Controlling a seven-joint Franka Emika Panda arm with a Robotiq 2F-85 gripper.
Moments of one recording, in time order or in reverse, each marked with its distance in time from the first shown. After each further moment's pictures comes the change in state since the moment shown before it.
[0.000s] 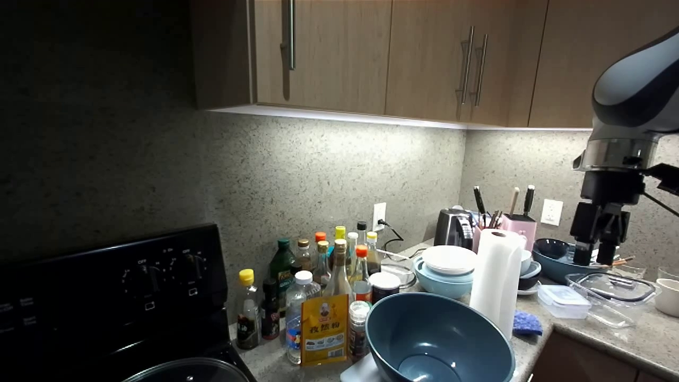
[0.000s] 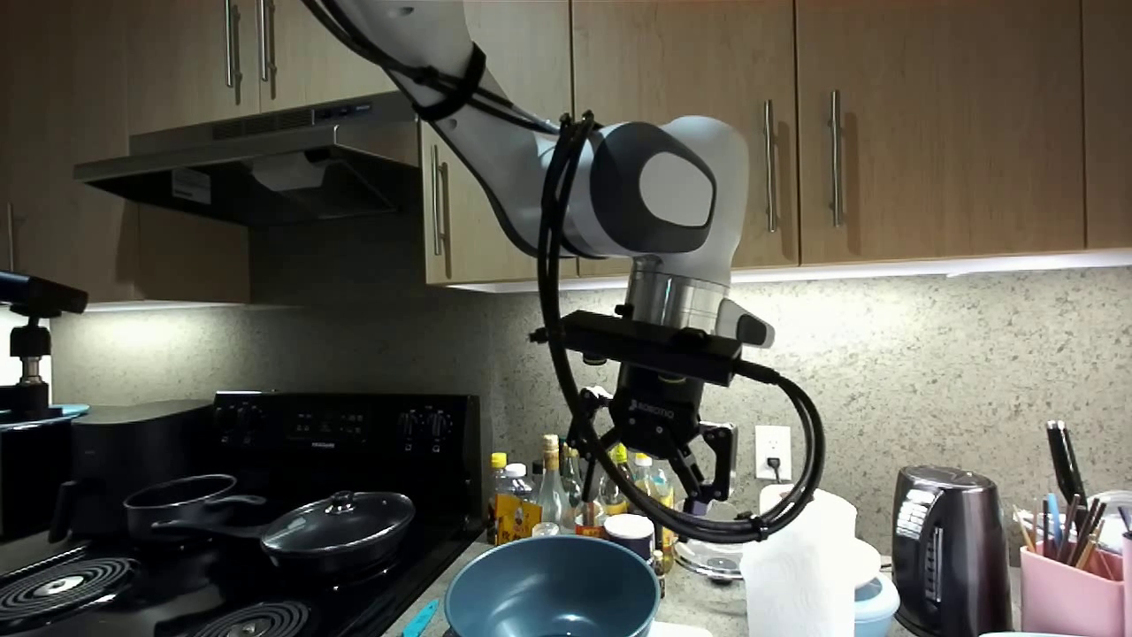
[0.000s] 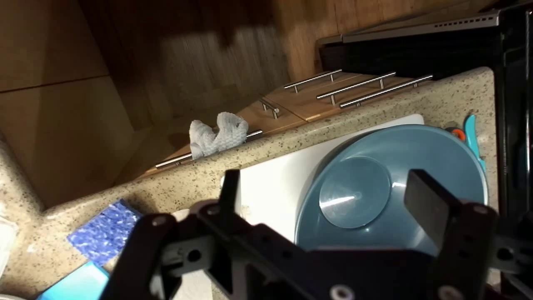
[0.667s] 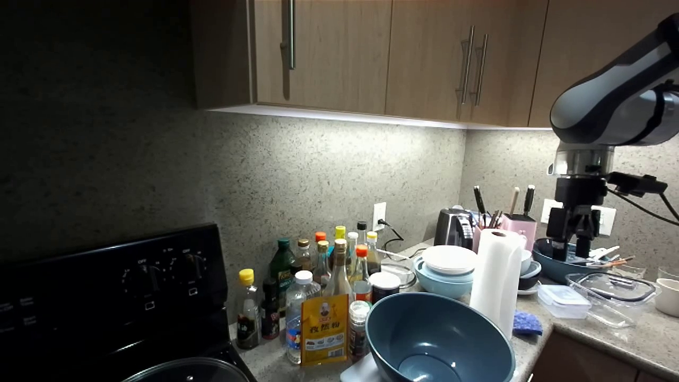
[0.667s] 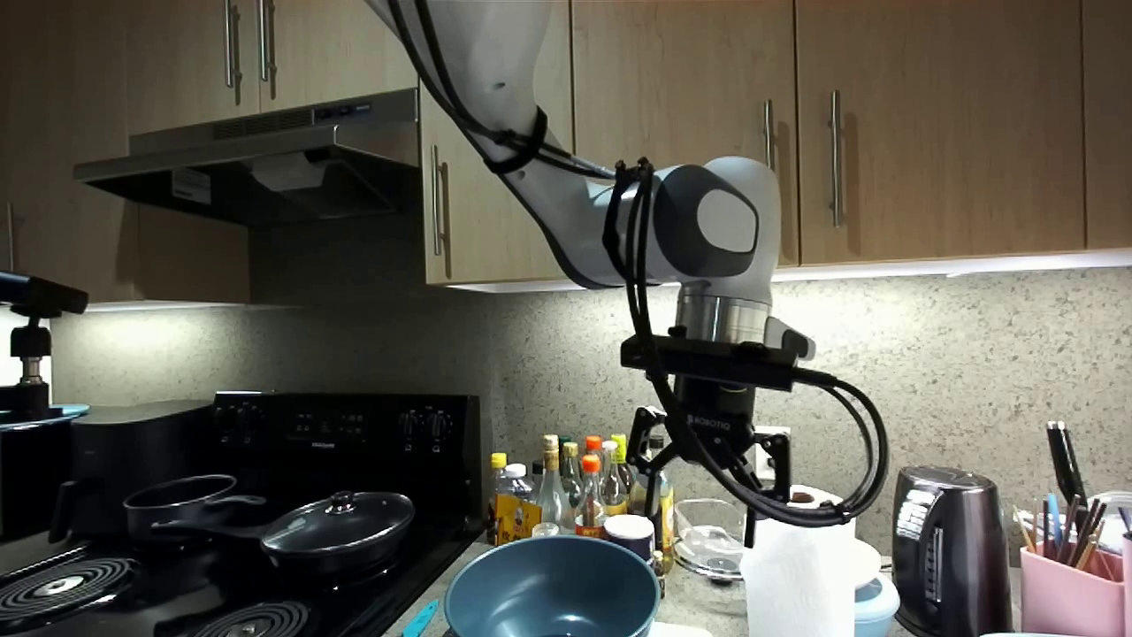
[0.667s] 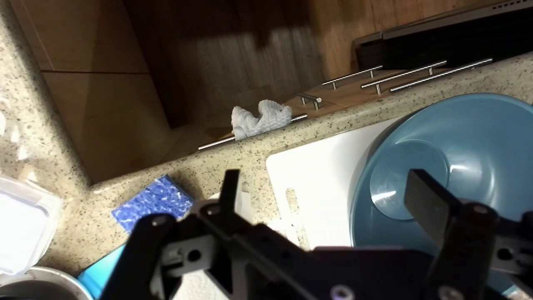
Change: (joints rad) arm -0.027 0.217 0.010 0.203 -0.036 -0.006 0.000
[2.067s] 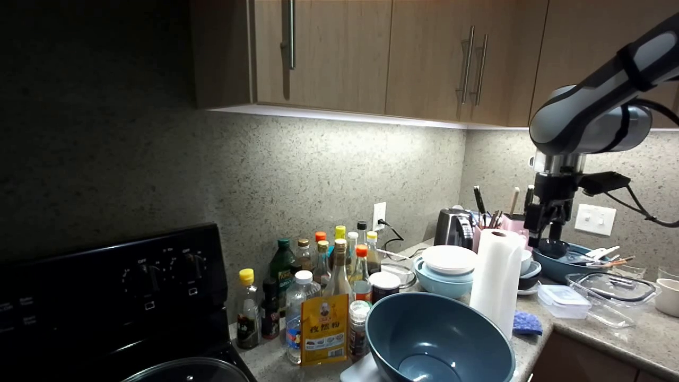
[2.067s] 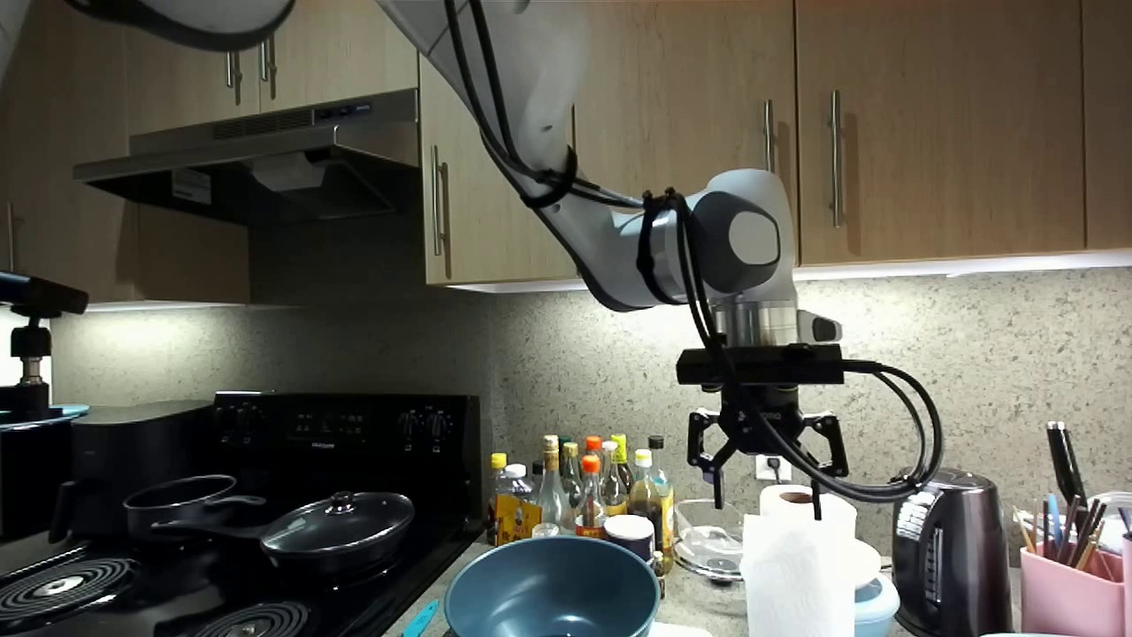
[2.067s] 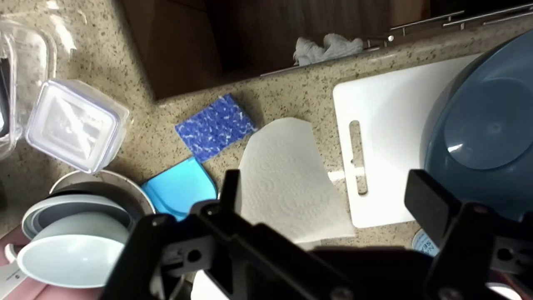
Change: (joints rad) arm -0.035 0.142 0.028 0.147 -0.067 0.167 -0.006
